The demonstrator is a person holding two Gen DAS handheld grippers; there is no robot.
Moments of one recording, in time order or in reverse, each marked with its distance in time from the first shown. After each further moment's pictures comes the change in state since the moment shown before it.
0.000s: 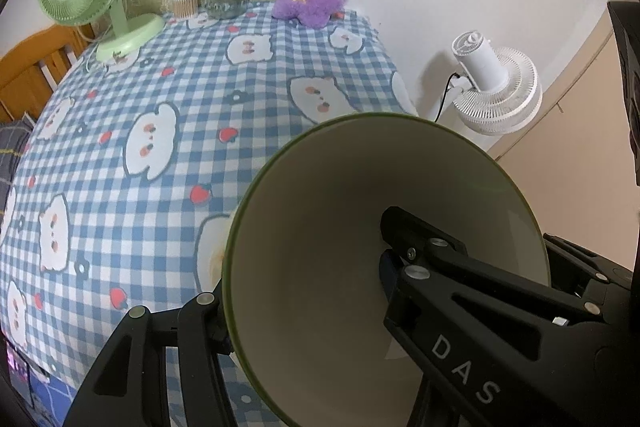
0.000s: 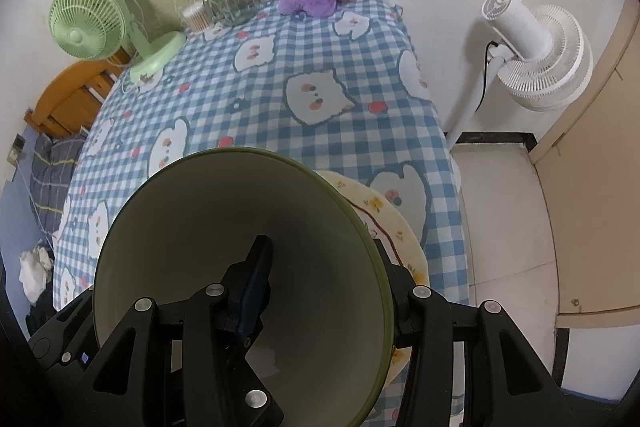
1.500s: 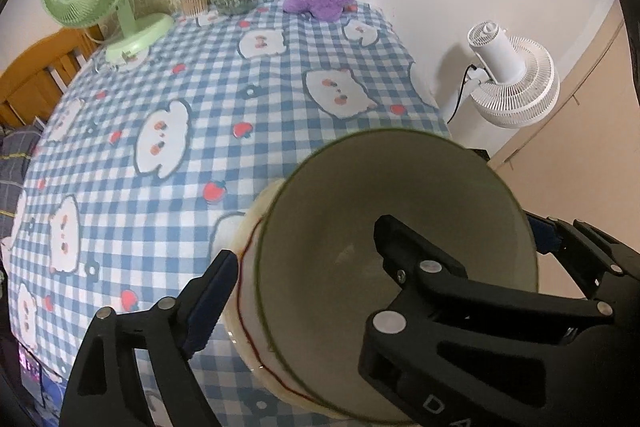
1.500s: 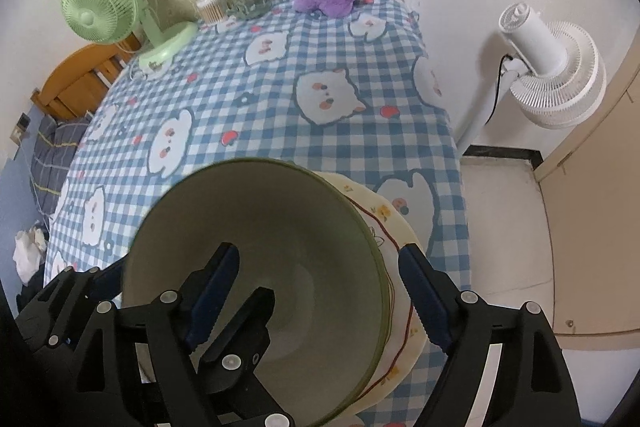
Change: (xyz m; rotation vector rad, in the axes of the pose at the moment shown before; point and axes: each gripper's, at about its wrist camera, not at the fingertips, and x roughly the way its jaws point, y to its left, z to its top) left arm 0.005 0.003 -0.001 0.026 -0.008 0.076; right arm 0.004 0.003 0.002 -0.072 -0.024 0.009
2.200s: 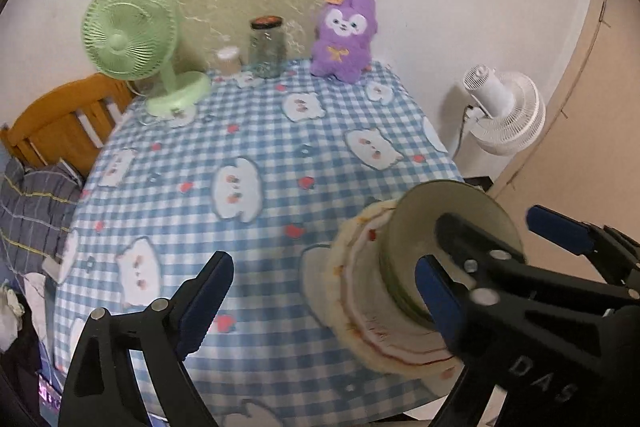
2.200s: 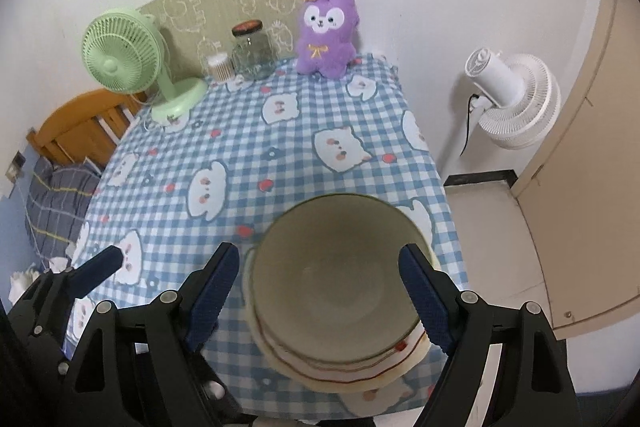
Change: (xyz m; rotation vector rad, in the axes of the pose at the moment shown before) left arm -0.083 0.069 -0.010 0.064 -0.175 0.024; right arm -0.083 0.067 -0.016 0.083 -0.191 -0.086
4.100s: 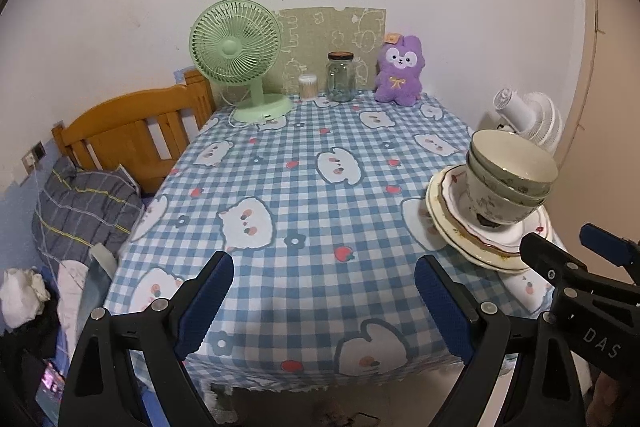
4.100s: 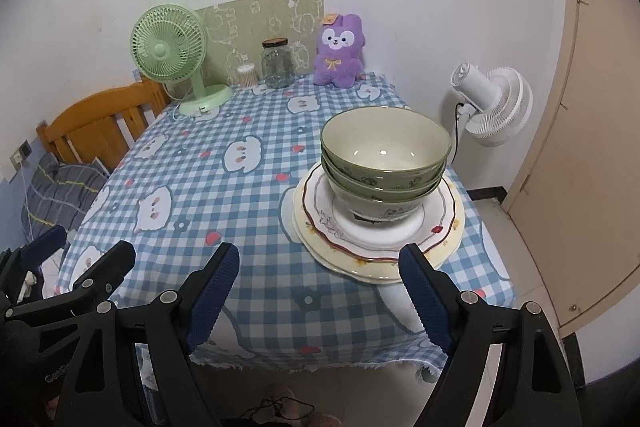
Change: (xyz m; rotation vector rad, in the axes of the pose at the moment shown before) left arm -0.068 0.086 -0.139 -0.011 -0.225 0.110; right arm -0.052 0.056 -0.151 -0.017 -0.197 -0.036
